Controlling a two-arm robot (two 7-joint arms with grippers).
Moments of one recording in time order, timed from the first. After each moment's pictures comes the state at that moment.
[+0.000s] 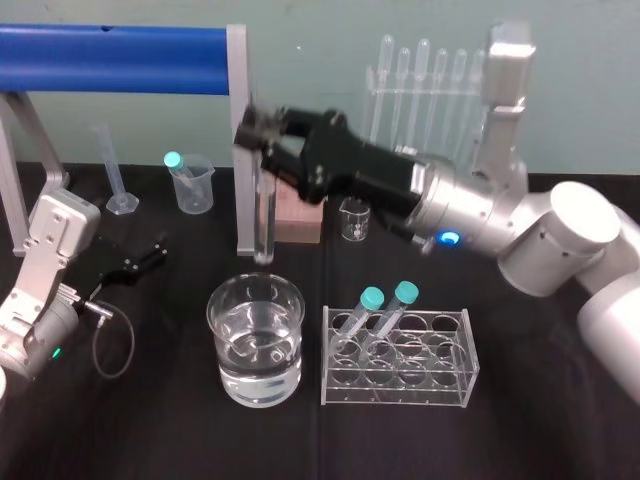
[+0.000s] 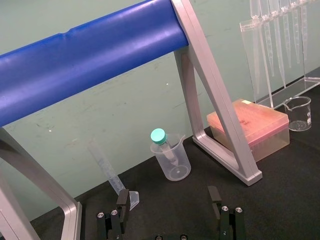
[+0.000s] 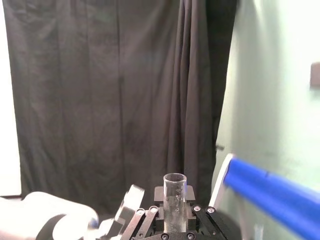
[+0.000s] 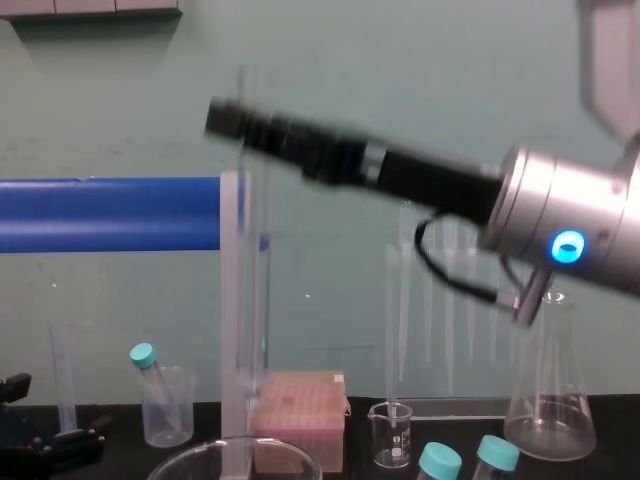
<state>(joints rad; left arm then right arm) -0.20 0.60 0.45 -1.41 -0.25 -0.12 0.03 0.62 0.33 -0.62 -1.31 0.76 -0.16 0.90</state>
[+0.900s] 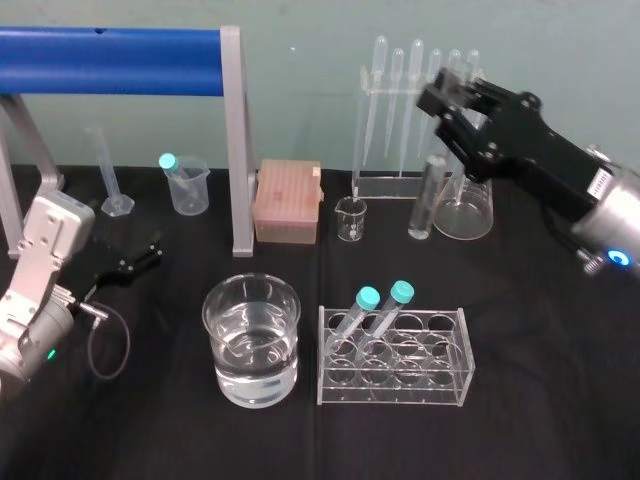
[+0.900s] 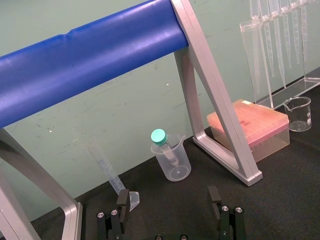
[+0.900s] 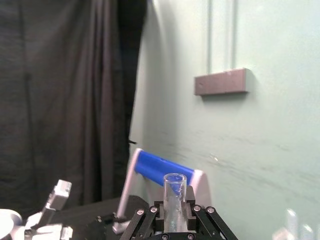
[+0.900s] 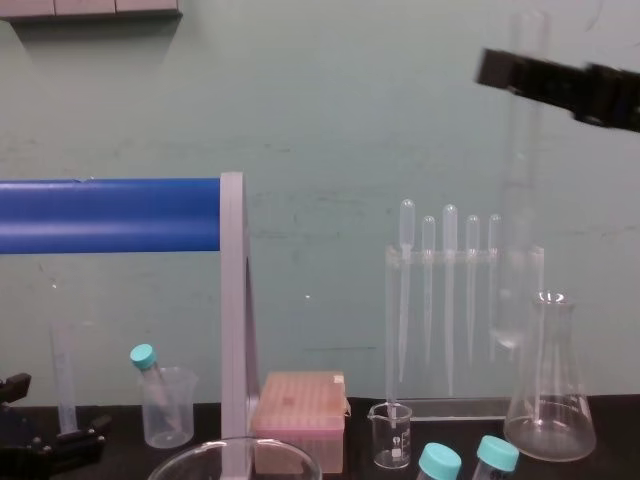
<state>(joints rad) -0.20 0.60 0.45 -1.41 -0.25 -0.12 0.03 0.28 0.62 -0.34 -1.73 0.75 -0.11 0.56</state>
